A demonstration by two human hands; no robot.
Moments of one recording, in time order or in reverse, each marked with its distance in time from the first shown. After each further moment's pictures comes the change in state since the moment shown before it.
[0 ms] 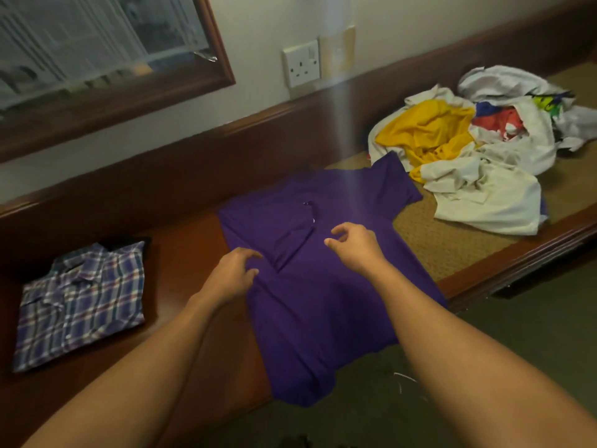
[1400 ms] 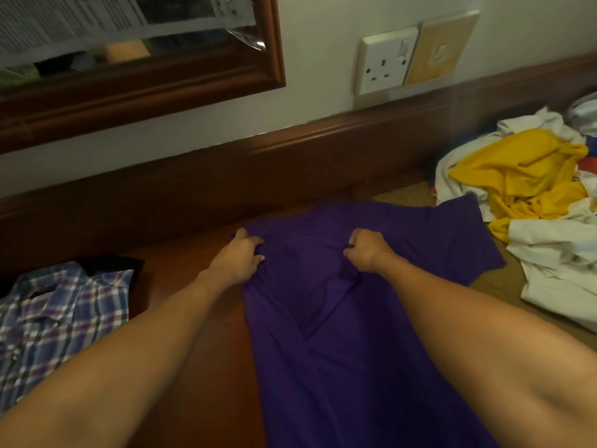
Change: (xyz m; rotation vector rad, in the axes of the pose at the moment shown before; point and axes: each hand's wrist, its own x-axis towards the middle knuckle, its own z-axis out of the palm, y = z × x) left_hand 0.194 -0.100 -0.007 0.094 -0.191 -0.171; right_hand 0.217 -0.040 0.066 -0.384 -0.311 0.041
